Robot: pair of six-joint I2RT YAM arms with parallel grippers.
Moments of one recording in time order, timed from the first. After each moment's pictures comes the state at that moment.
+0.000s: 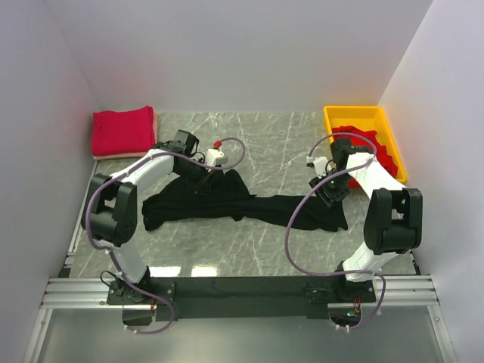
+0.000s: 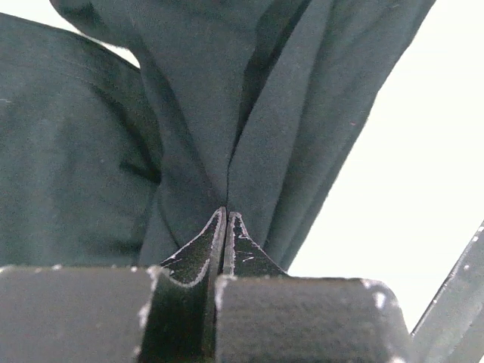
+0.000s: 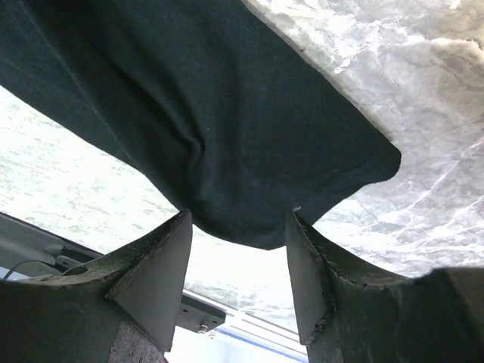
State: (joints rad) left arm -0.34 1.78 1.26 -0.71 0.57 0.56; right arm 0.02 1.63 1.15 -1.03 -0.17 -0.55
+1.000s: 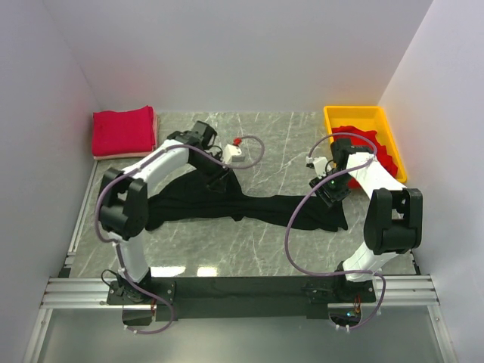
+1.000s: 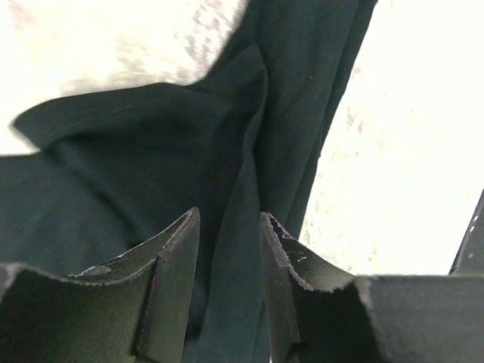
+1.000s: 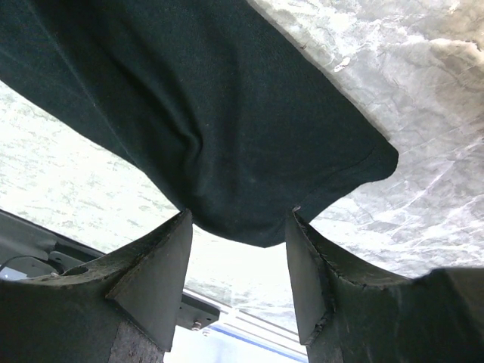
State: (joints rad) left arm -0.44 1.84 1.48 -0.84 0.61 0.68; right arm 0.01 1.63 1.16 -1.04 -0.17 -0.58
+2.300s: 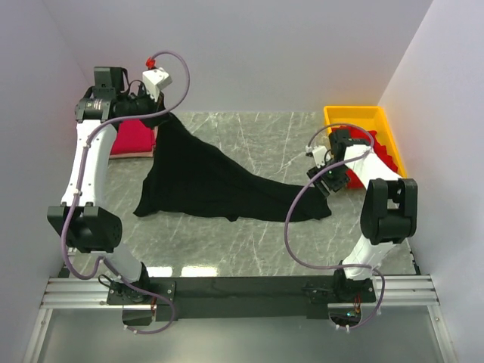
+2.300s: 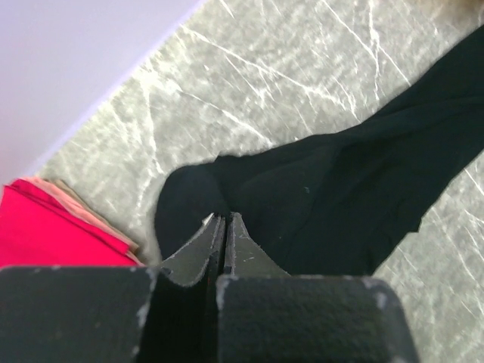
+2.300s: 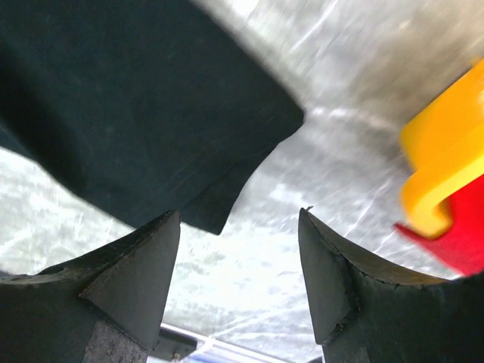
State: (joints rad) left arm 0.00 1.66 1.91 -0.90 0.69 0.52; right arm 0.02 1.71 1.25 -0.96 -0.13 -0.56
